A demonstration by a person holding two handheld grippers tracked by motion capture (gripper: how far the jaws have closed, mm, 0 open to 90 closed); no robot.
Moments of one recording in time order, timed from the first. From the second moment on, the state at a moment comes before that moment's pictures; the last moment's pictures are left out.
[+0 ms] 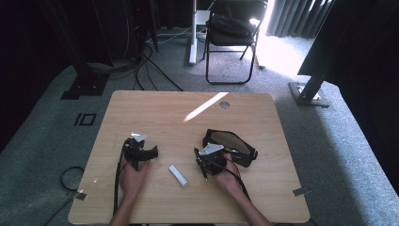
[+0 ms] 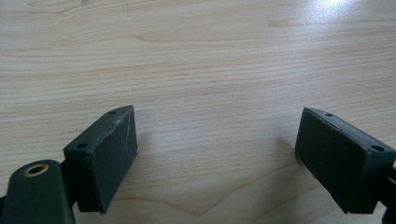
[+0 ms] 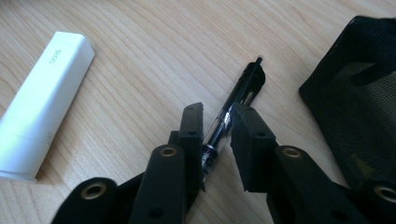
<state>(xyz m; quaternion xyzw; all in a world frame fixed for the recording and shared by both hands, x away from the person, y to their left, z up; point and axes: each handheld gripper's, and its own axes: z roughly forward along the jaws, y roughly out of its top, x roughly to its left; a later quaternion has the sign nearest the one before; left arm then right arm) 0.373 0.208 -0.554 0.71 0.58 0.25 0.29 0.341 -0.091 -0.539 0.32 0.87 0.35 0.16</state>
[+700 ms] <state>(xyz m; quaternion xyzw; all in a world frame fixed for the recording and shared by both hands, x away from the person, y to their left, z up) 0.373 0.208 -0.554 0.71 0.58 0.25 0.29 0.344 -0.091 -0.547 0.32 0.87 0.35 0.14</state>
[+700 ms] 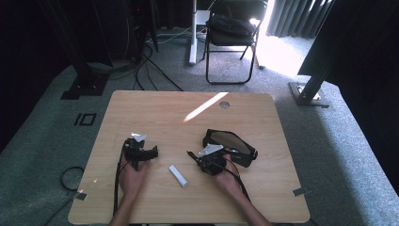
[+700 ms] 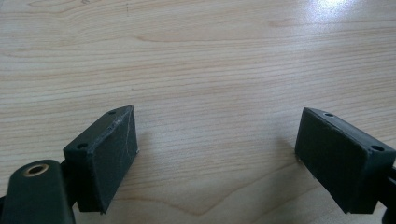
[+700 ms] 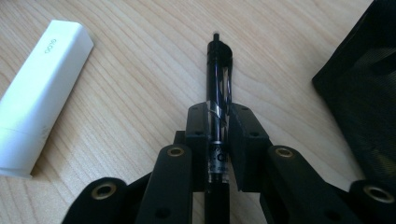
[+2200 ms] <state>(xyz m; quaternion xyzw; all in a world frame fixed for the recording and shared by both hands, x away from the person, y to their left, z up) 0.373 0.208 -0.554 0.71 0.58 0.25 0.29 0.337 -0.096 -0.533 0.31 0.86 0.36 0.15</state>
